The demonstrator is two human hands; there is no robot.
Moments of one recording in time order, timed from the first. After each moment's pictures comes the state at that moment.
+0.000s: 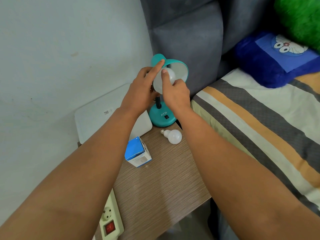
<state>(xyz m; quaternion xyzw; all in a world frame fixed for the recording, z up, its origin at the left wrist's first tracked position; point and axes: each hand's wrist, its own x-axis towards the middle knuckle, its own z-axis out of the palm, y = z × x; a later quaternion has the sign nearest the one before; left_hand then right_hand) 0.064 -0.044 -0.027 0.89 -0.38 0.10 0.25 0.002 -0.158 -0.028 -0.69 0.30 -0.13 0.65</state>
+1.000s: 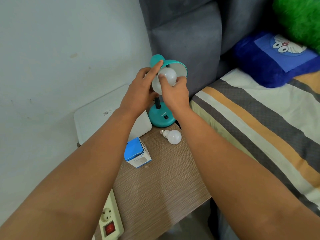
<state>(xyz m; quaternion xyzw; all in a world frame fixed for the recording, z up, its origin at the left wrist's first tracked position) 0.067 -0.043 -0.029 0.89 -0.38 0.11 0.23 0.004 -0.157 -0.034 -0.65 0.28 -0.15 0.69</state>
